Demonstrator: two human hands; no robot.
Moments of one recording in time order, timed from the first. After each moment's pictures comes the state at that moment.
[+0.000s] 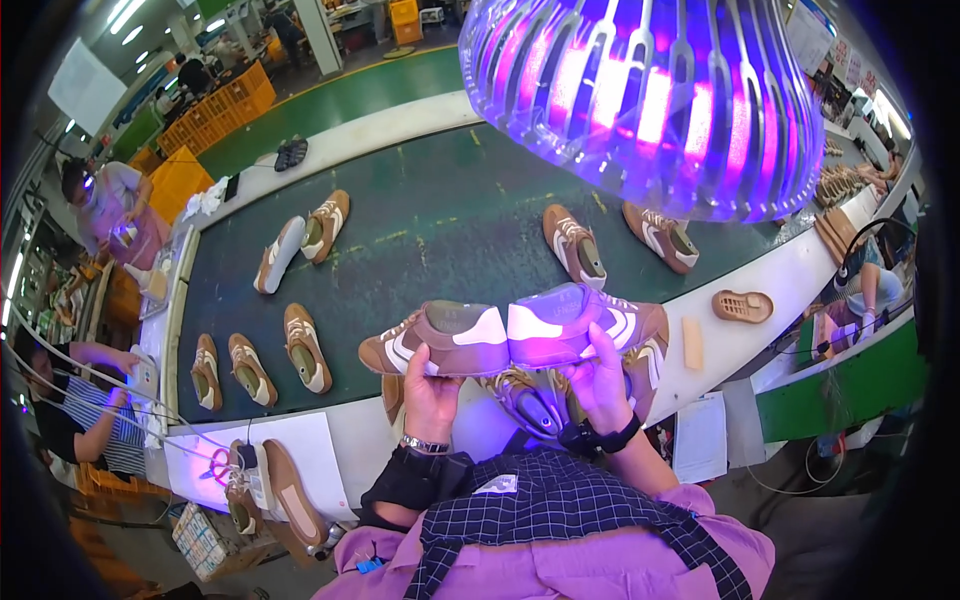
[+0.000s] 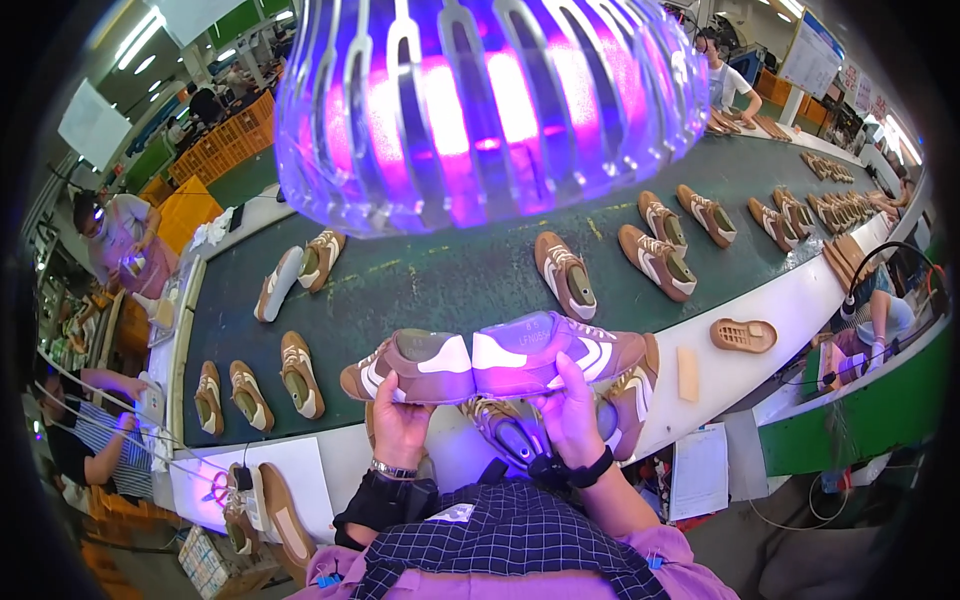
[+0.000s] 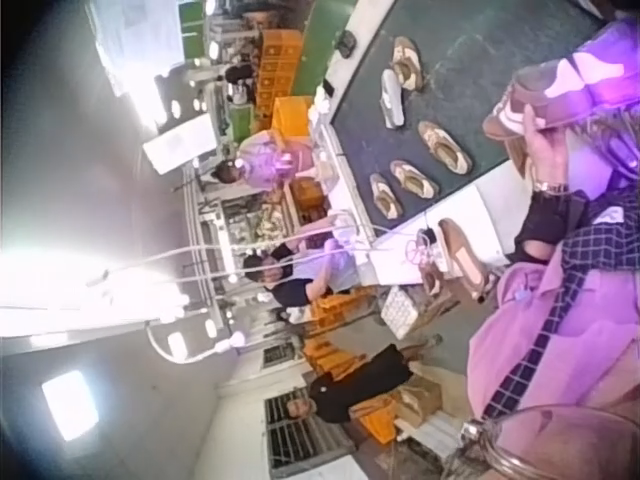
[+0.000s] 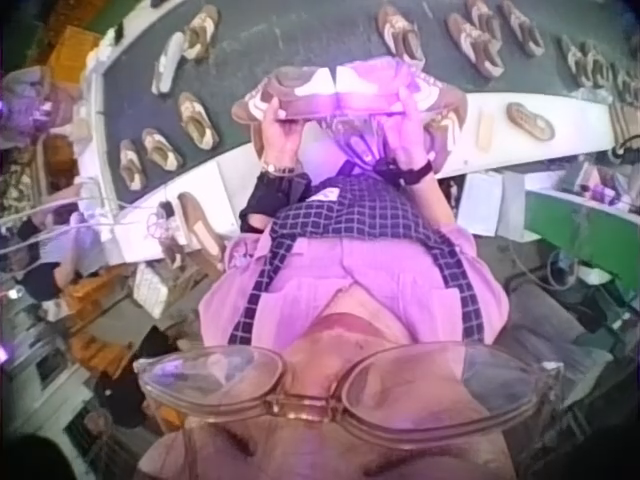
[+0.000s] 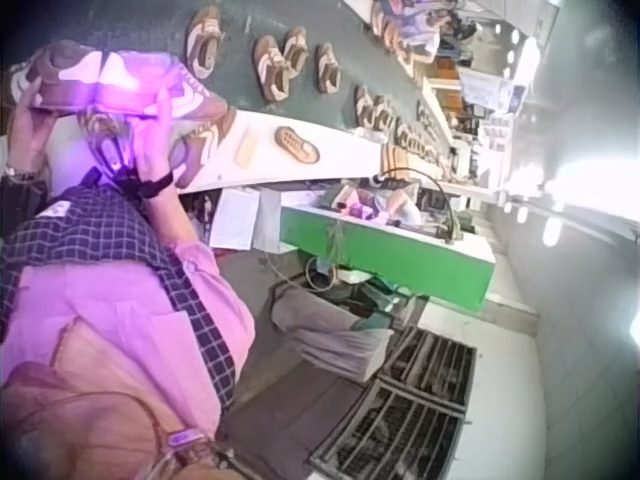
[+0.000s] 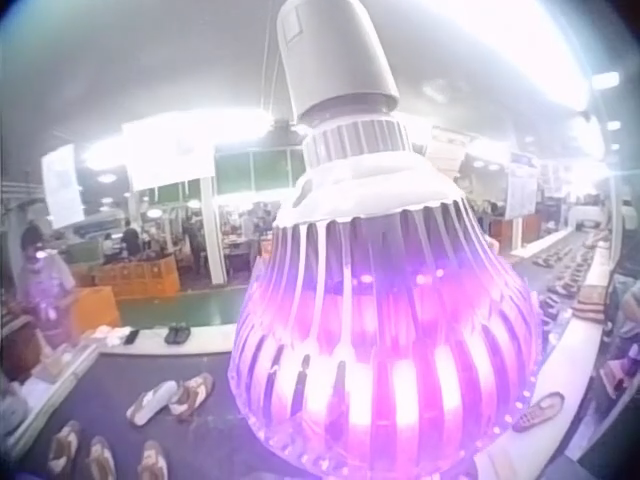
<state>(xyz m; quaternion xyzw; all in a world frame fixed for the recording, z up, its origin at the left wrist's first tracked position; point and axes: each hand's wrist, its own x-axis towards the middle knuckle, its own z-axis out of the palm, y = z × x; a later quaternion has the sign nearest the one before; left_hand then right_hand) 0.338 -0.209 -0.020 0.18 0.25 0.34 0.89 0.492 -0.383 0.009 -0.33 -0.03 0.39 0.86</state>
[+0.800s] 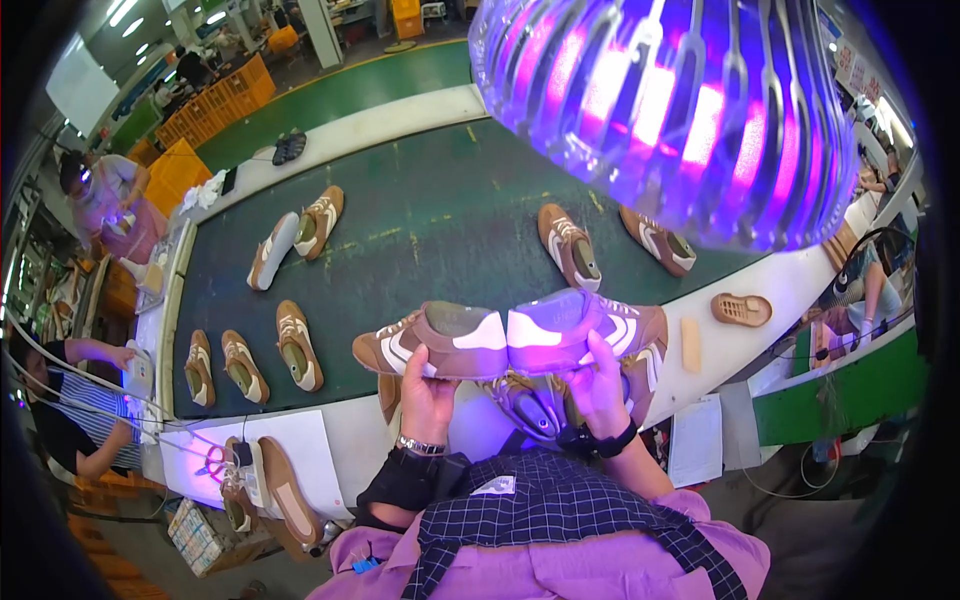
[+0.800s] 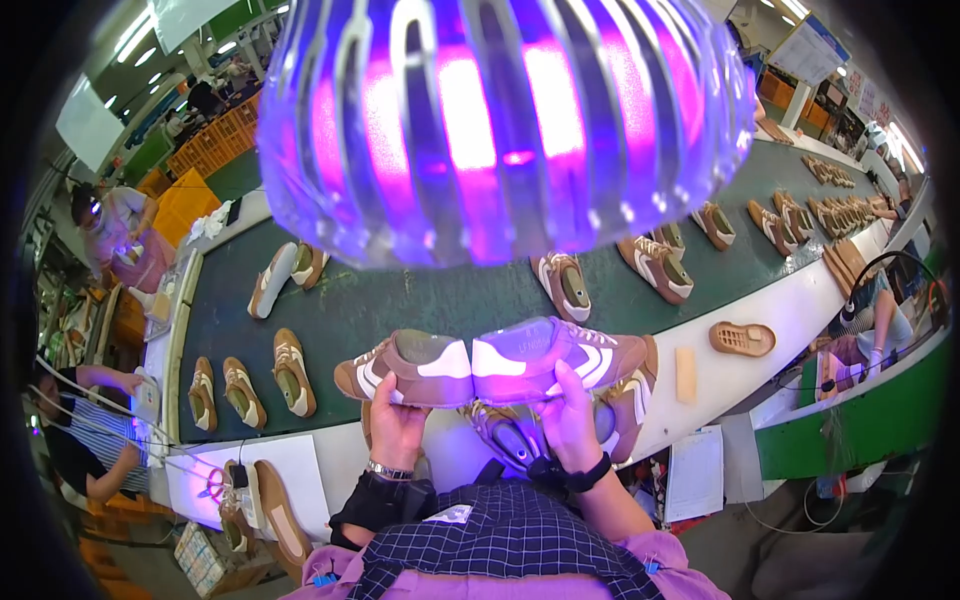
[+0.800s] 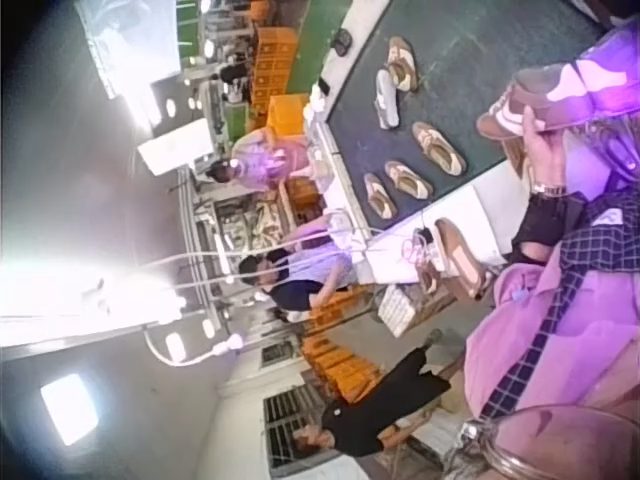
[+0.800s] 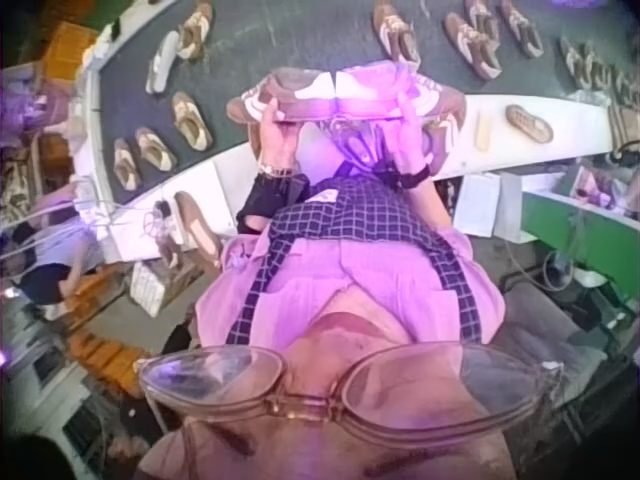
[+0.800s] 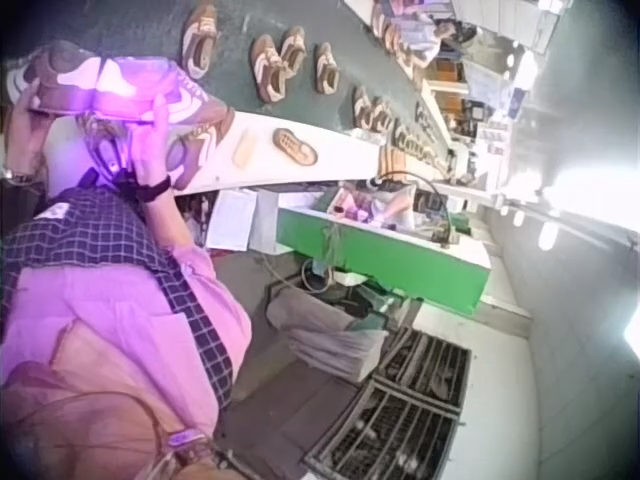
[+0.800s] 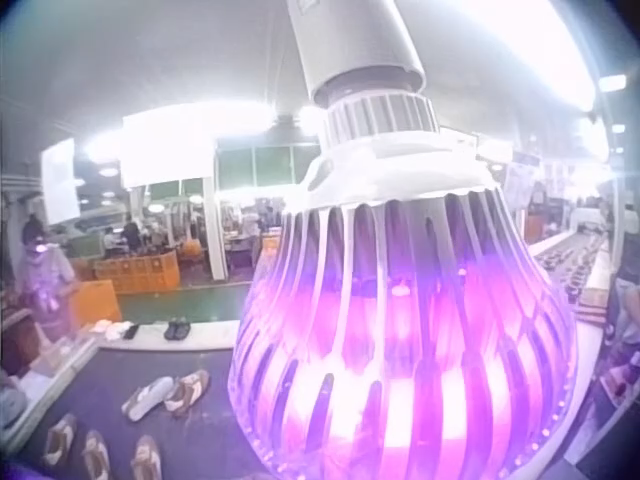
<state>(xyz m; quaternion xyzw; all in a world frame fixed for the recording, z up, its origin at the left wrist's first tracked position) 0.339 -0.205 -0.029 0.18 0.27 0.34 0.88 0.494 -0.384 -0.007 -0.34 -0.02 0.38 0.86</state>
